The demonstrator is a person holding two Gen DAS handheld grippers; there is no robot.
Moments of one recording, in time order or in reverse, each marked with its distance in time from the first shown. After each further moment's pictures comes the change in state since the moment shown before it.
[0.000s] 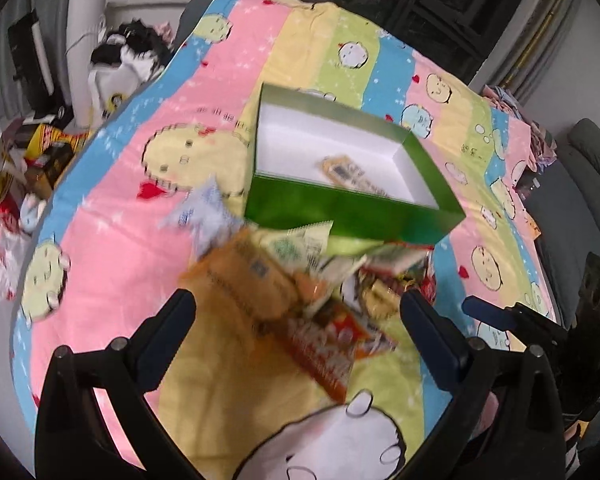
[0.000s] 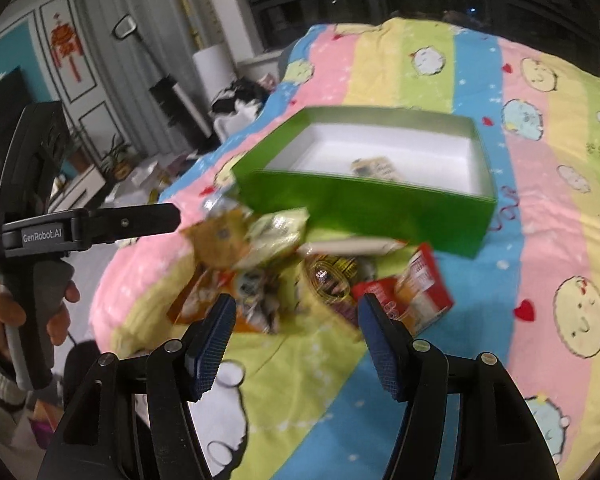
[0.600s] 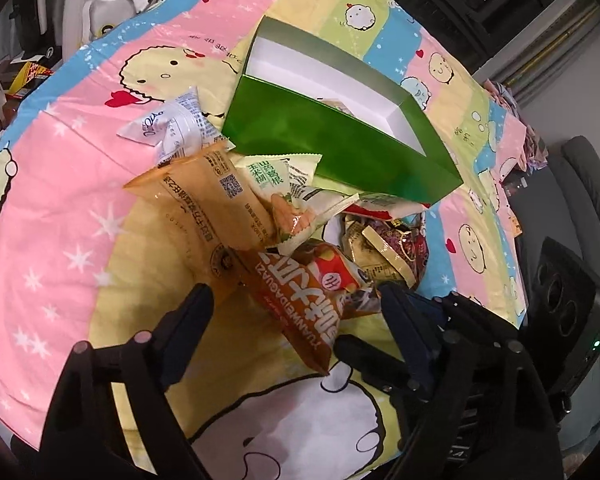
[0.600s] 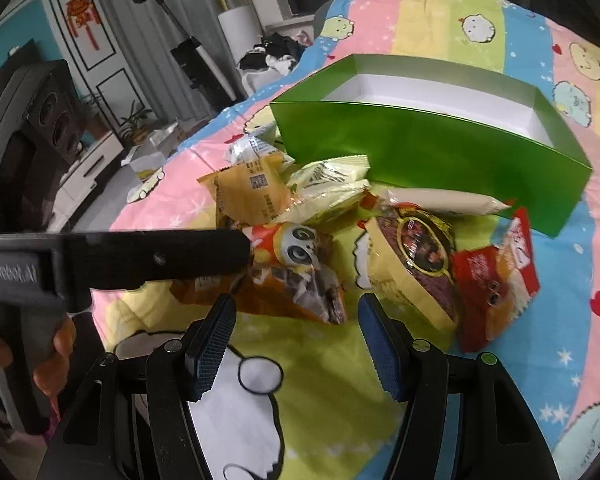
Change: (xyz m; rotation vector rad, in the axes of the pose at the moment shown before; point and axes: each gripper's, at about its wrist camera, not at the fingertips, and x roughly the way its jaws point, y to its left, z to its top) left arm 0.031 -0.001 -0.032 -0.113 0.108 -0.102; right arm 0.060 0.027 -0.015 -0.049 0.095 0.090
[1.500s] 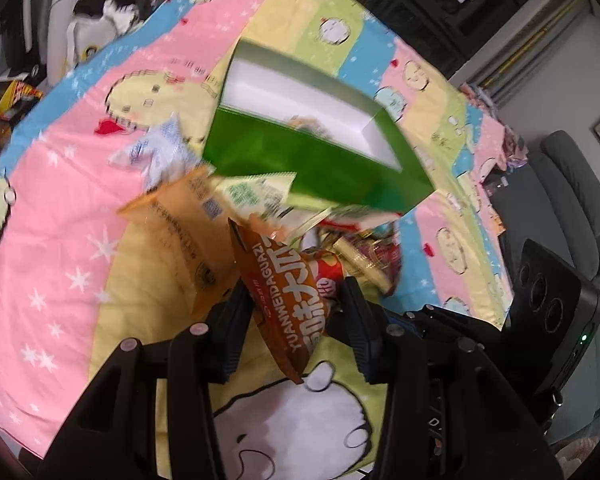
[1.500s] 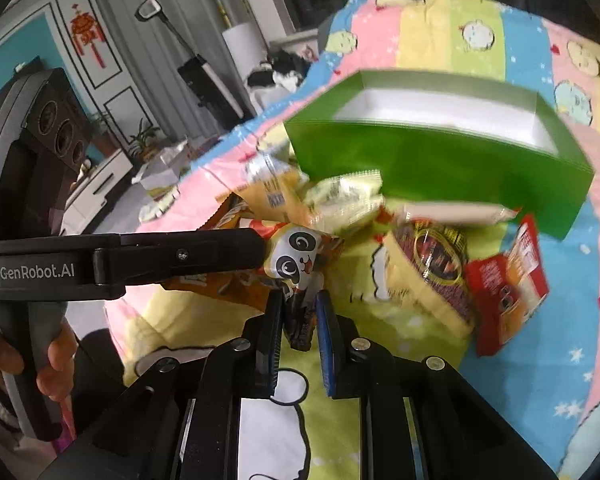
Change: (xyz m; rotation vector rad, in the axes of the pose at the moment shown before) left arm -0.024 -0.006 0.002 0.078 -0.082 -0.071; right arm -0.015 0.009 0.002 0.022 -0.074 0.018
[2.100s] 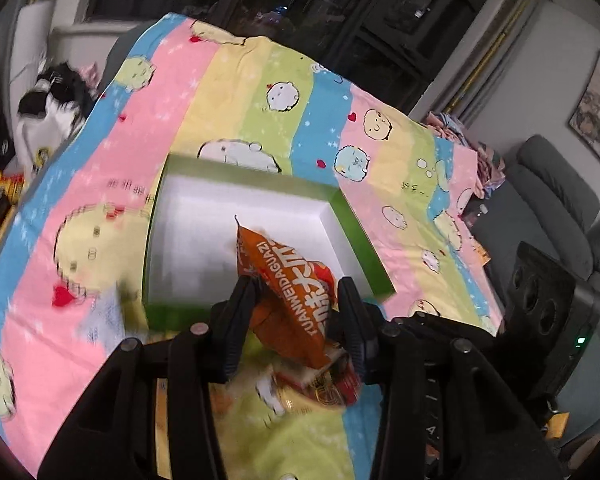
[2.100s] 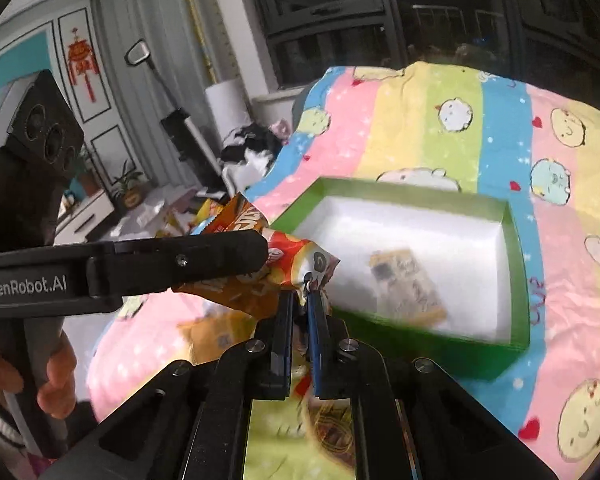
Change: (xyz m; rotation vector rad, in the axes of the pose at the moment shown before) left arm 0.014 -0.050 0.106 0.138 -0.130 -0.030; right arm -0.020 -0.036 0.095 -0.024 -0.179 -0.080
